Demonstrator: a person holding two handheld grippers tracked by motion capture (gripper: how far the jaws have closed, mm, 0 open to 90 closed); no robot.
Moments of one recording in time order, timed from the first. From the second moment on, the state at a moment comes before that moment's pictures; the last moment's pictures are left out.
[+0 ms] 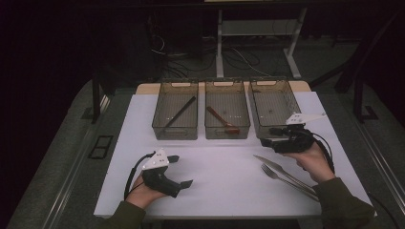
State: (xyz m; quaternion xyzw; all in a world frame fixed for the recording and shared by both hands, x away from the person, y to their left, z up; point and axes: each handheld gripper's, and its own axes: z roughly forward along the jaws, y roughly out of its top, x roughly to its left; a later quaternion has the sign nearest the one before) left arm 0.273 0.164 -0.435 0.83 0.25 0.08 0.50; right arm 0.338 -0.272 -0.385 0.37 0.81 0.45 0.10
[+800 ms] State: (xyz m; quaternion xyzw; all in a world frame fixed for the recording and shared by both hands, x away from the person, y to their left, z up) left arm 0.271 0.166 -0.434 0.83 0.25 0.08 0.50; right arm 0.302 -0.311 -0.393 0.36 0.87 0.33 0.07
